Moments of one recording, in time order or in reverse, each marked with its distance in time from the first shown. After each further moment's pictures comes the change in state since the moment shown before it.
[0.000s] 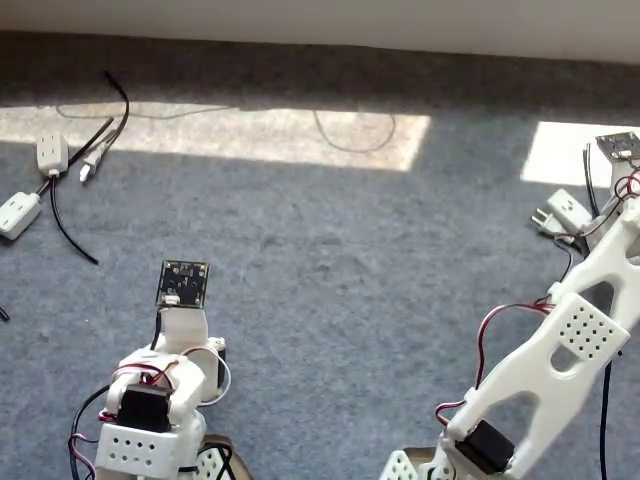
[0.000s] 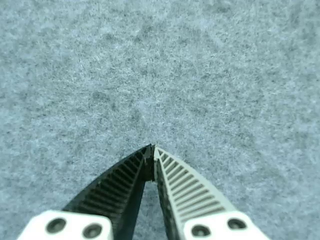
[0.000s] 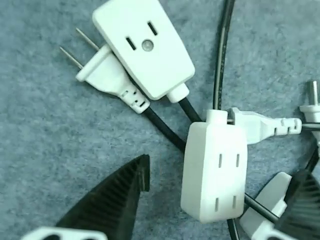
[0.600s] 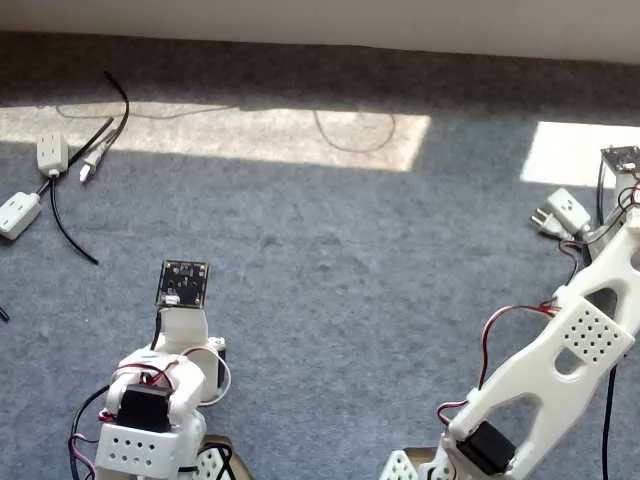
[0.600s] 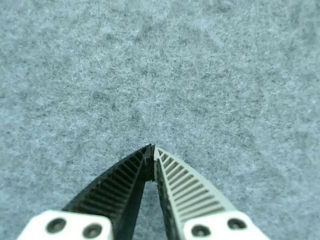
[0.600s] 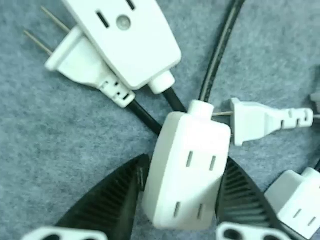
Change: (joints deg) left arm 0.0 0.0 0.0 0.0 0.0; right arm 1.5 0.0 4.1 -4.1 -0.1
